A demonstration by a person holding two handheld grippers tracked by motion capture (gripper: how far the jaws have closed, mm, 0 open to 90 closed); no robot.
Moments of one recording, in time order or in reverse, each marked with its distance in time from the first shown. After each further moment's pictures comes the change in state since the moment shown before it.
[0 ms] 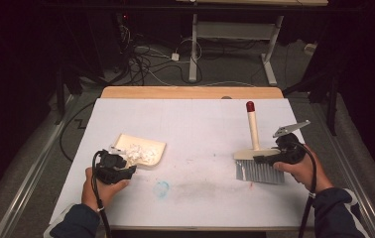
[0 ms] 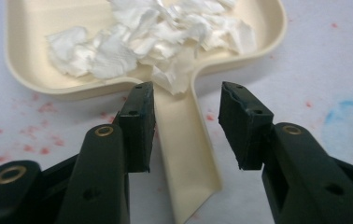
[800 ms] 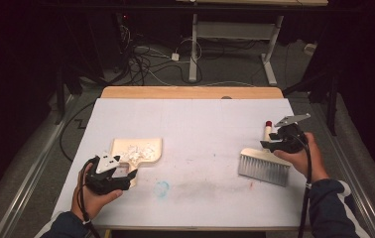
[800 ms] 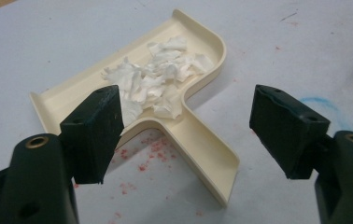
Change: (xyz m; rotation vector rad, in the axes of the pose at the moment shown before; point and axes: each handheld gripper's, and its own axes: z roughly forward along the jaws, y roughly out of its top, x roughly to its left) left arm -0.007 -0.022 -0.030 -0.249 0.037 0.263; right arm -0.028 0.009 0.008 -0.014 -0.340 -0.012
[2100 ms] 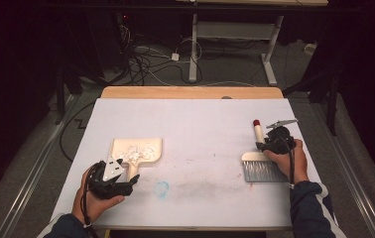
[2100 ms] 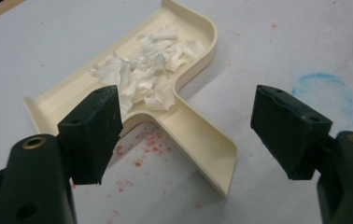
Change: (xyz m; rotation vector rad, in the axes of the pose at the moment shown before) left arm -0.009 -0.006 0.005 0.014 0.021 0.084; right arm 0.003 -0.010 0.041 0.029 -0.072 0.186
